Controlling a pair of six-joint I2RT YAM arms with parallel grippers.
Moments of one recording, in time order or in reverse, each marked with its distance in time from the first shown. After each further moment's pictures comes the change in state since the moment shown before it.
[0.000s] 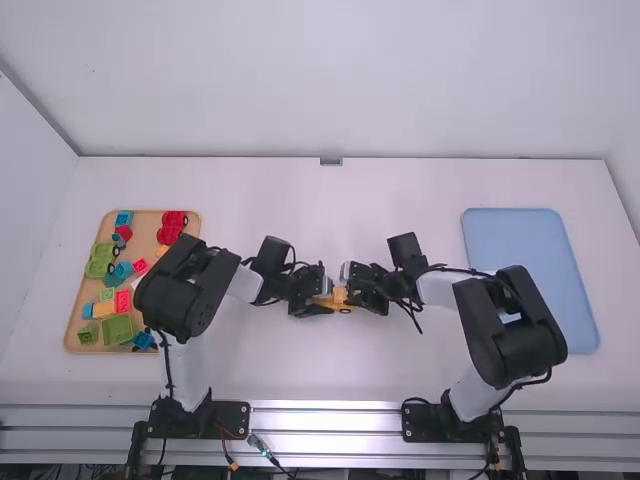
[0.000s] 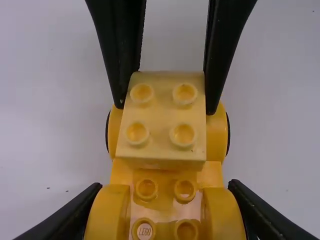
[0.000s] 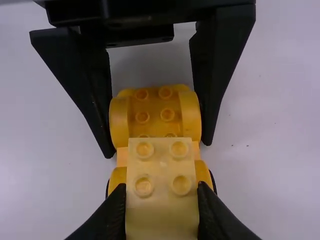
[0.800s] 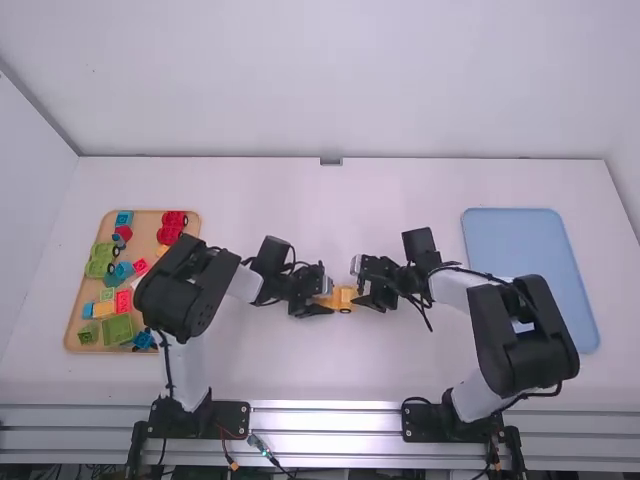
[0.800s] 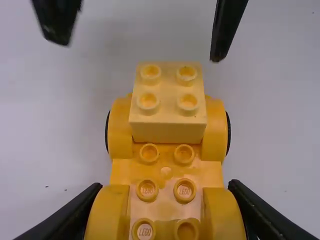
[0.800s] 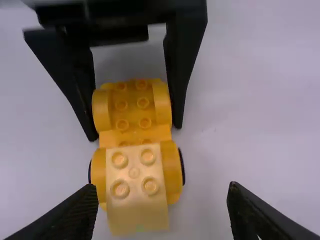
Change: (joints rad) left arm 0.000 0.000 0.000 -0.001 0.000 -0.011; right arm -0.076 -0.075 0.009 -0.042 -0.069 -0.069
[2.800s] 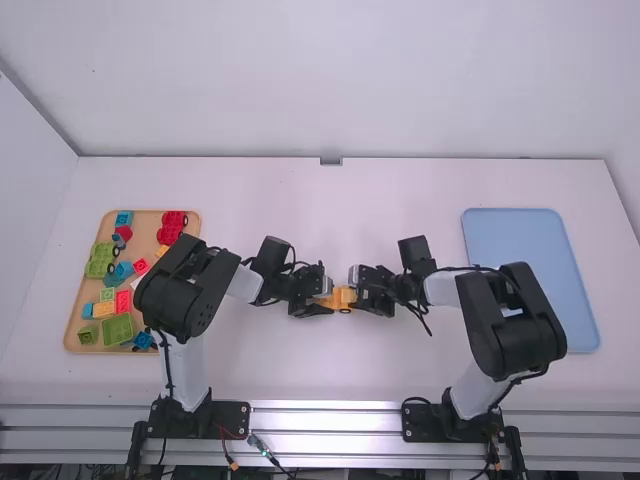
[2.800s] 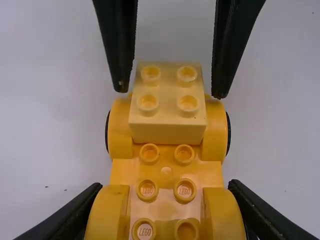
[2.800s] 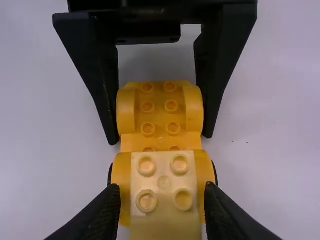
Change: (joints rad) left arm 0.000 0.000 0.000 0.000 0.000 0.000; right arm 0.010 0.103 -0.045 0.090 -0.051 -0.036
